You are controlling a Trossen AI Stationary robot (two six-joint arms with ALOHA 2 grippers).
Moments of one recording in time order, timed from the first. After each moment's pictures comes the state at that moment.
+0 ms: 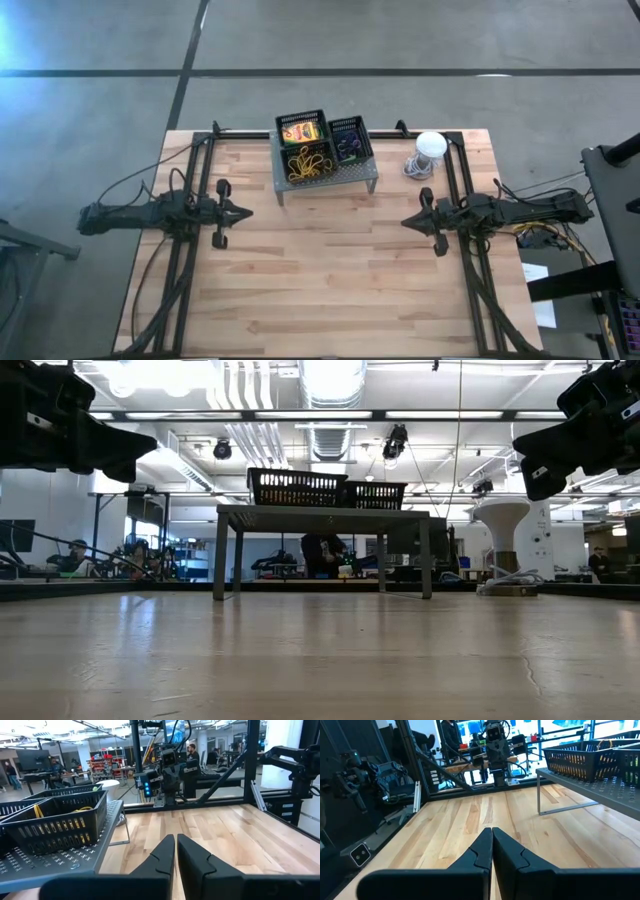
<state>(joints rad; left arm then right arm) -0.01 0.00 0.01 0.01 -0.02 0.11 0.10 0.17 0.01 0.13 0.00 0.22</state>
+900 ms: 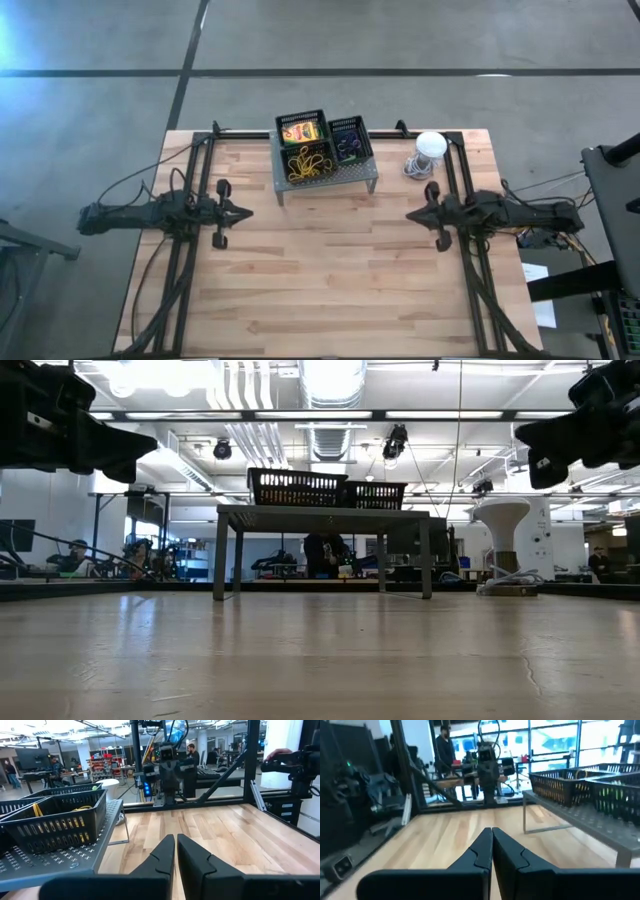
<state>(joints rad) -0.01 0.00 0.01 0.01 -0.02 0.10 0.04 0.00 0.01 0.02 0.00 0.14</state>
